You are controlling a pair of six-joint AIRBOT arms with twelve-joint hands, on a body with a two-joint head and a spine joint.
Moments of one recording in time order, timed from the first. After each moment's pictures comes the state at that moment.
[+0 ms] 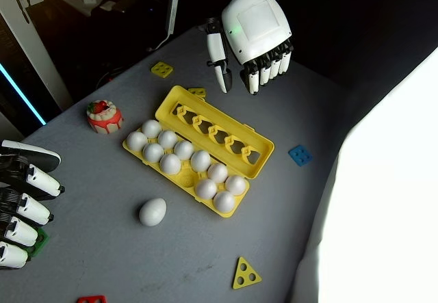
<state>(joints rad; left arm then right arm) 0.15 -0.85 1.00 0.75 0.47 0.62 -0.36 -0.72 0.88 -0.17 0.34 -0.78</state>
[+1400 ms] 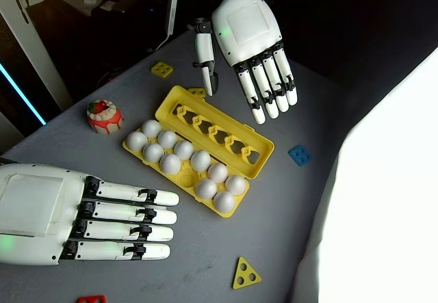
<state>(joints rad) 0.16 -0.85 0.95 0.73 0.46 0.63 -0.41 -1.00 1.02 0.46 0.35 -1.33</state>
